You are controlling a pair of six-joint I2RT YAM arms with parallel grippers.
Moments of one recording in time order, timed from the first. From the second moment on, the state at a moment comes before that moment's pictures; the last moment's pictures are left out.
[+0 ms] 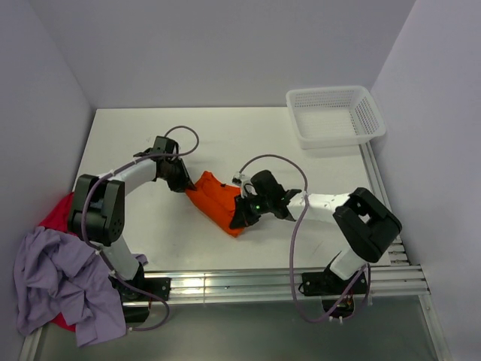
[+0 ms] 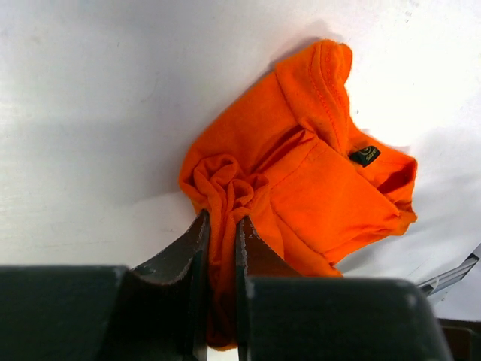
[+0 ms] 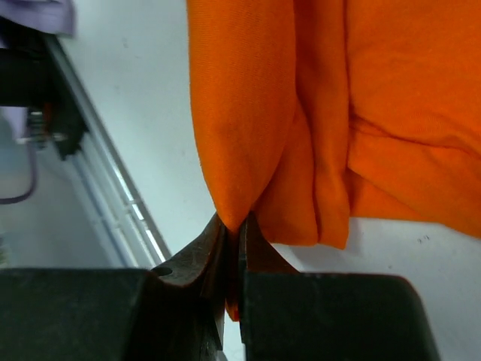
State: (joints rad) left arm -0.24 1.72 1.05 -0.44 0.29 -0.63; right arm 0.76 1.56 0.71 0.05 -0.52 0.37
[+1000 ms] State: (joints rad) left arm -0.20 1.39 0.71 0.00 0.27 -0.69; right arm 0.53 1.85 0.69 0.23 -0.98 0.59
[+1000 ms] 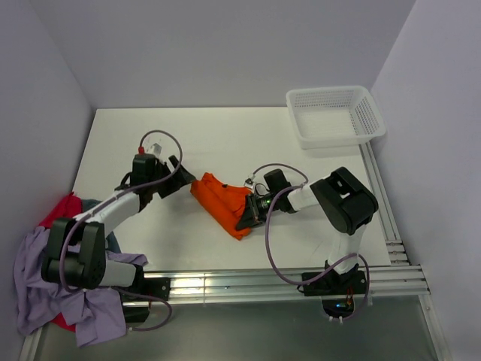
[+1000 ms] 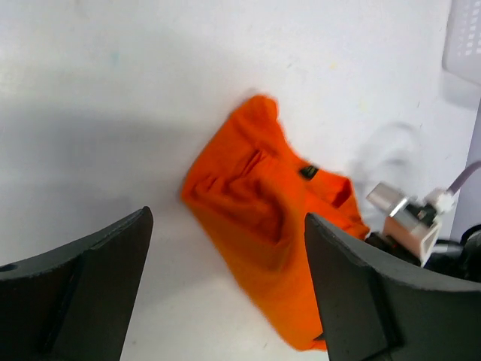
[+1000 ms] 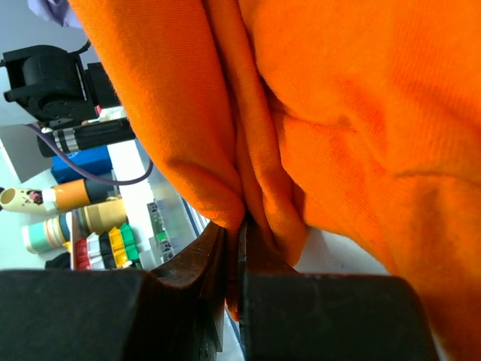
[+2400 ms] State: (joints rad) left arm -0.17 1.50 0.42 0.72 0.40 -0.86; right arm 0.53 1.88 0.79 0.06 -1.00 0.55
